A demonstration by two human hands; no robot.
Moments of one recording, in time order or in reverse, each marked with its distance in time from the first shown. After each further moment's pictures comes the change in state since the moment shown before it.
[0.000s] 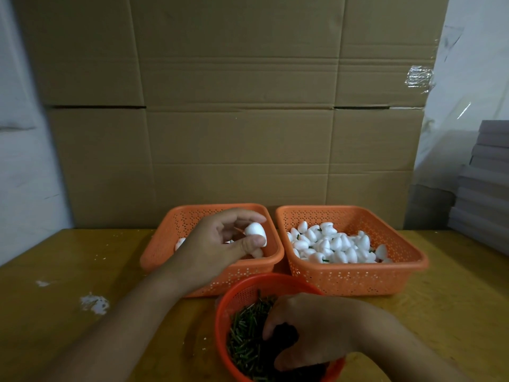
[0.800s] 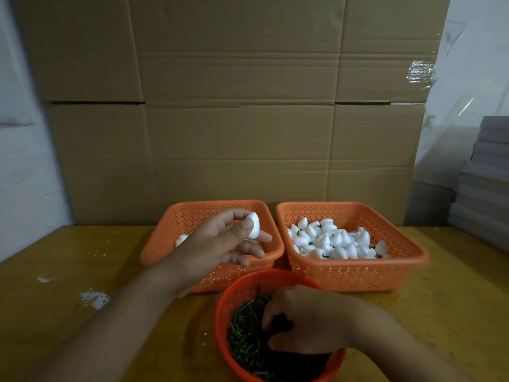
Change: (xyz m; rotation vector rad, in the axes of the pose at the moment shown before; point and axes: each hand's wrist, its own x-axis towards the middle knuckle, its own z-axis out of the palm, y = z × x) left_hand -0.004 0.002 -0.003 -0.143 -0.112 -0.227; right_hand 0.007 0.004 0.009 -0.002 0.078 0.010
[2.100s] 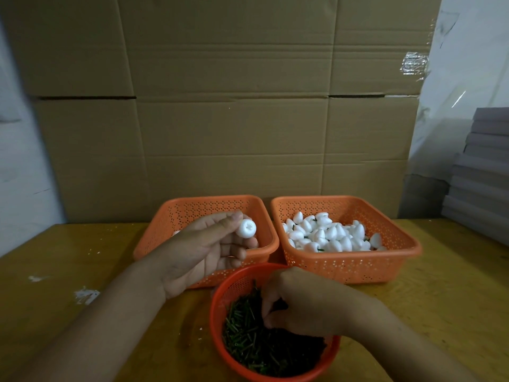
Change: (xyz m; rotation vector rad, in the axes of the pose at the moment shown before) left_hand 0.001 -0.005 -0.006 -0.322 -0.079 -0.161; right_hand 0.004 0.006 0.003 0.044 0.135 -0.026
